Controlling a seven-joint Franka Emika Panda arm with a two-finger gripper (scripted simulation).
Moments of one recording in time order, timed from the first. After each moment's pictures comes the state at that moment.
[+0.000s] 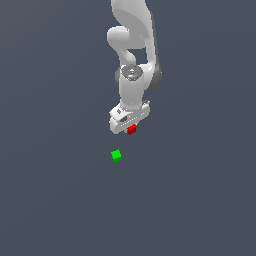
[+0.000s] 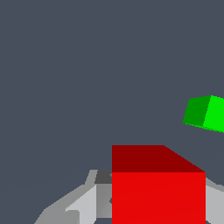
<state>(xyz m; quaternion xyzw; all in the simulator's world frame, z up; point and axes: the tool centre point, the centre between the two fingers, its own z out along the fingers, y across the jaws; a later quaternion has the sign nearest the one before) -0.091 0.012 0.112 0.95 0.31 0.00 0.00</state>
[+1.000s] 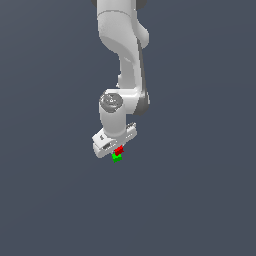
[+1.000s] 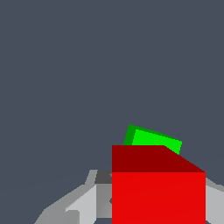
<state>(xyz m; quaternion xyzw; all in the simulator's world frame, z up) -0.001 -0.050 0.067 0.95 0.31 0.00 0.00</state>
